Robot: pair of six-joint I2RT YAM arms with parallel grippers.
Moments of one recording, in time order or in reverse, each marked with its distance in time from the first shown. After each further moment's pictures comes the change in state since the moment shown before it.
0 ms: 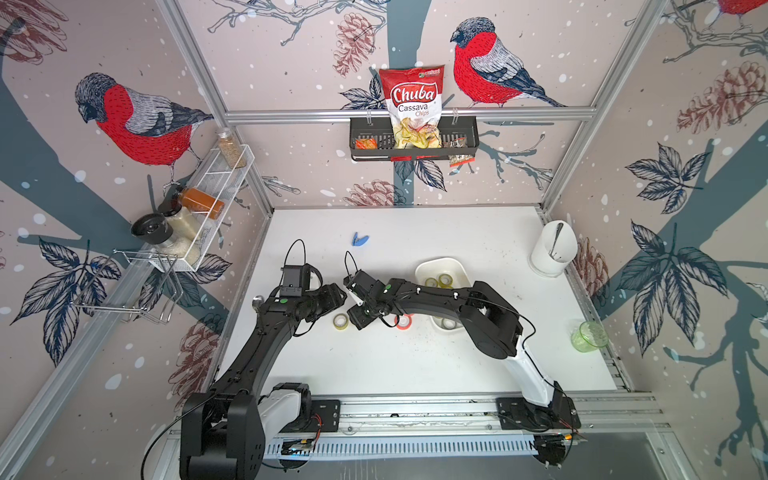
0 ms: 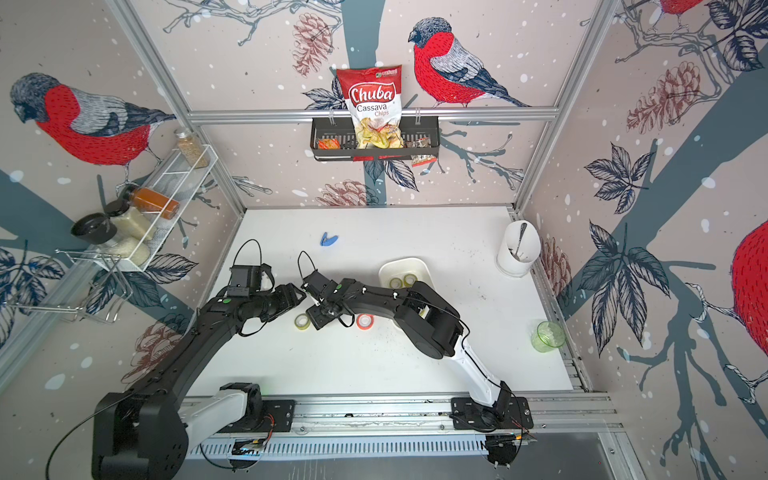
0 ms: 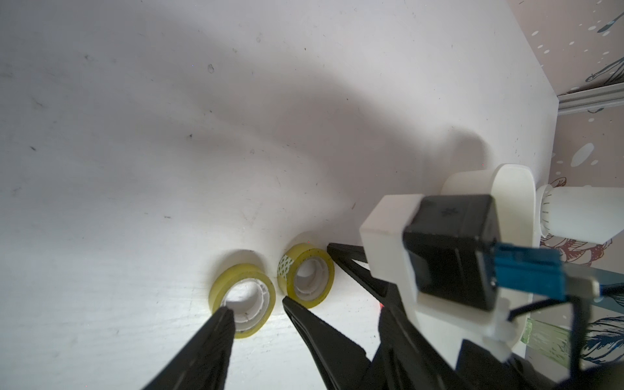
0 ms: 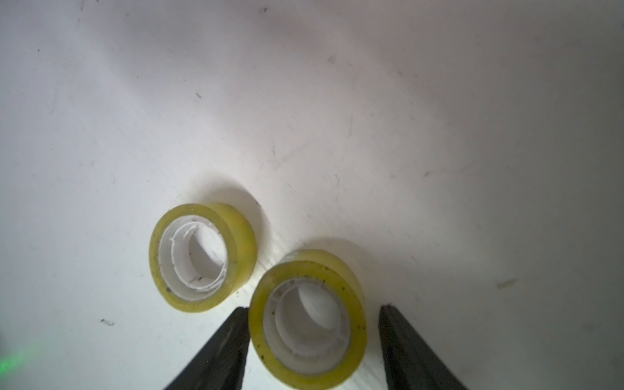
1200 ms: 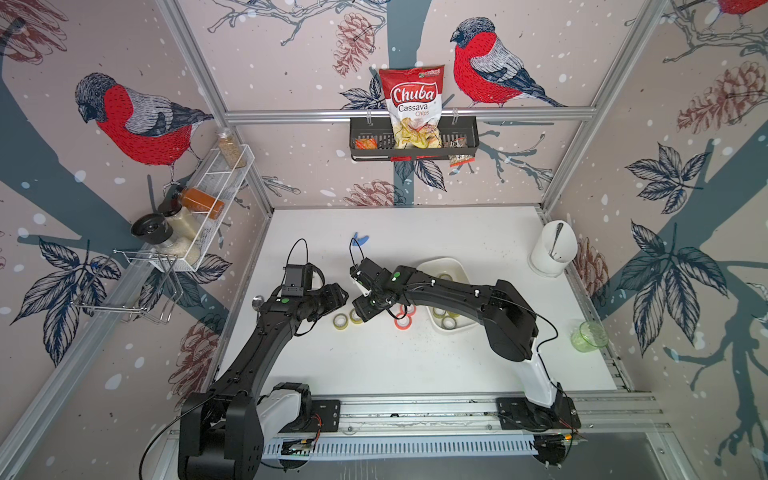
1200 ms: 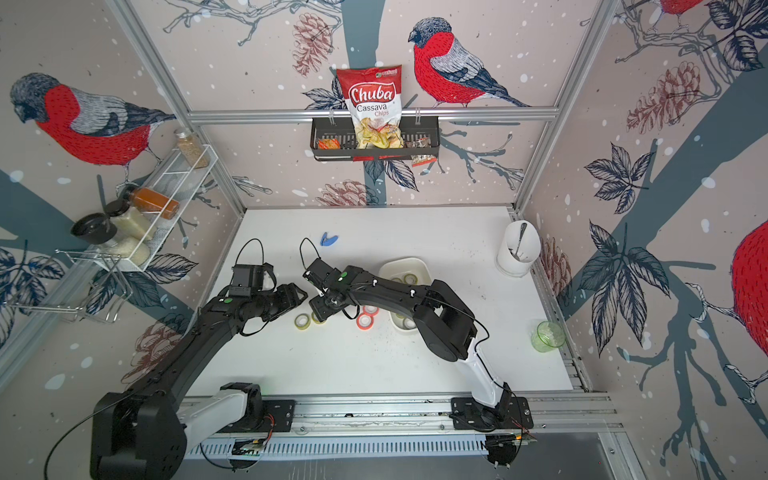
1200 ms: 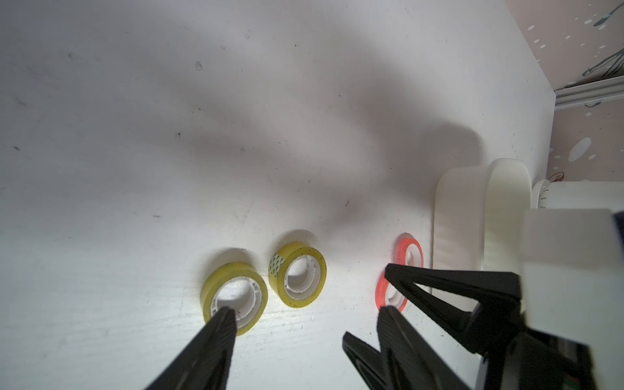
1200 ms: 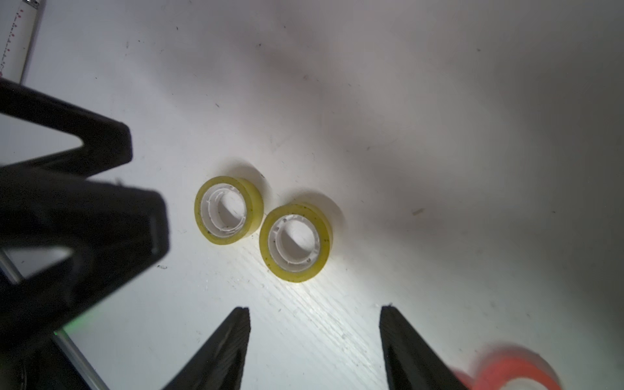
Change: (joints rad) left arm -0.022 -0.003 0.007 -0.002 -0.003 -0.003; right arm -0.009 -0.110 0.045 -0.179 0.016 0.031
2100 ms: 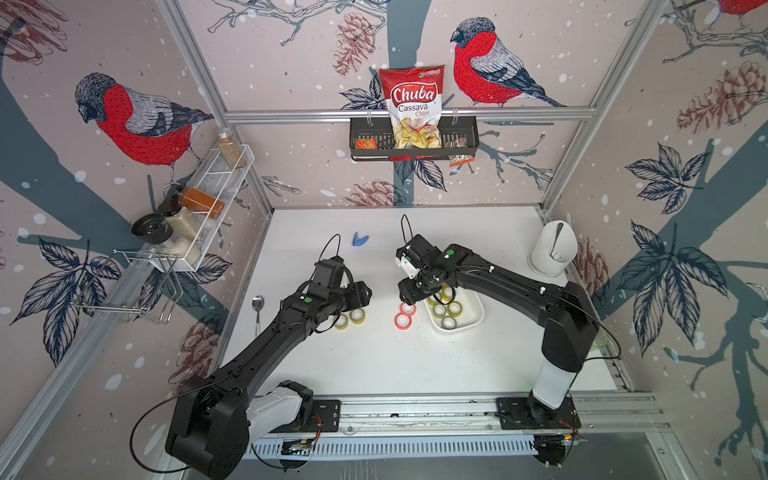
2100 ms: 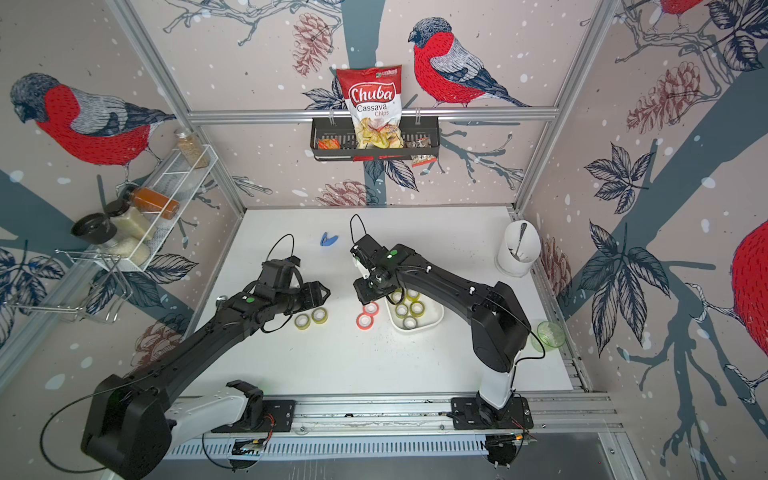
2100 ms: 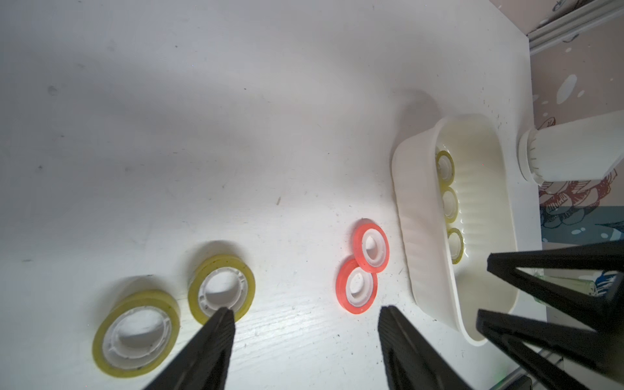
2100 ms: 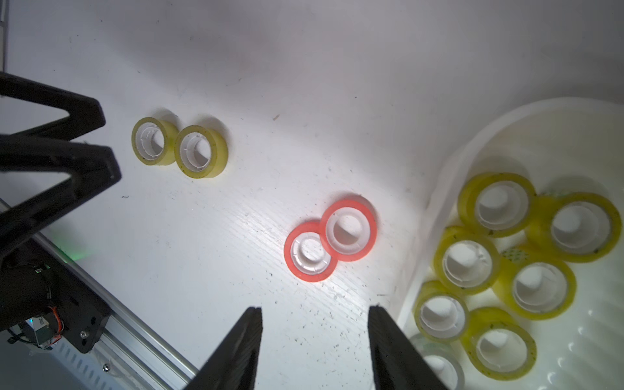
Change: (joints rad) left arm -0.276 0.027 0.039 0.084 -0.144 -0.072; right arm -0.190 -0.331 -0.217 -0.203 -0.065 -0.039
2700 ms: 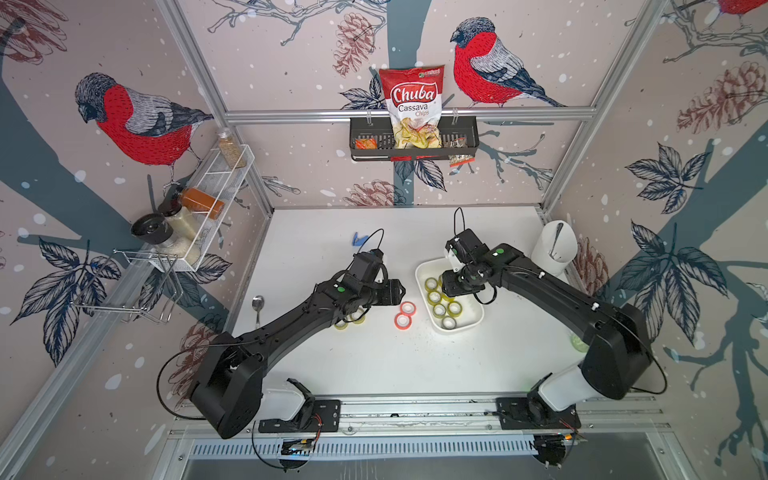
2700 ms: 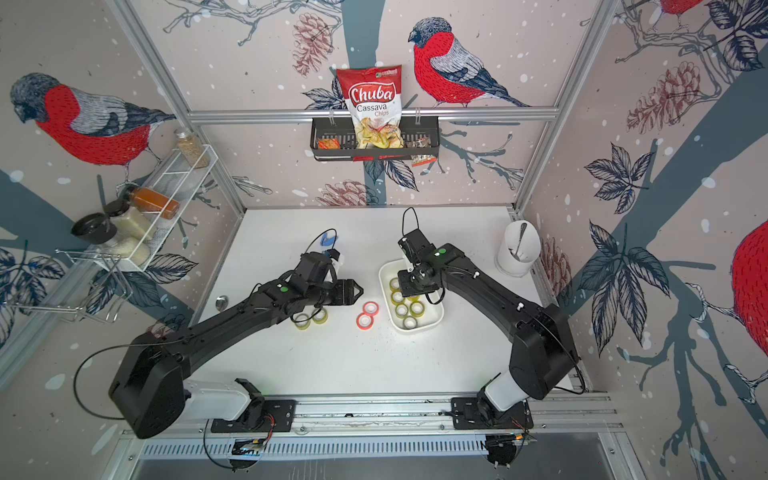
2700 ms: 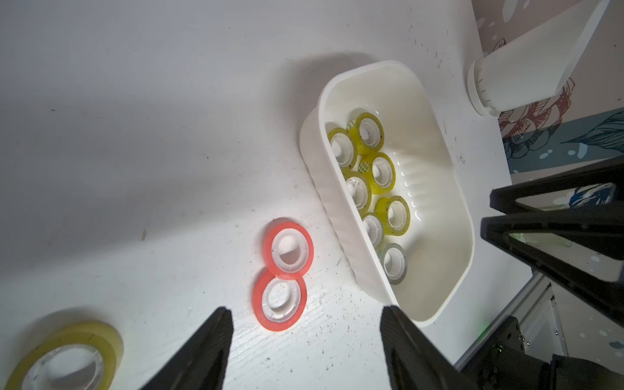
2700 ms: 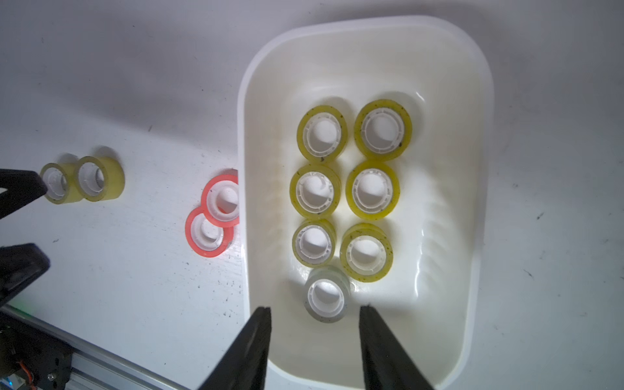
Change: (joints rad) left arm -0.267 0.203 0.169 0.093 -0.042 0.024; right arm -0.235 -0.267 -0.235 -0.037 0.040 0.053
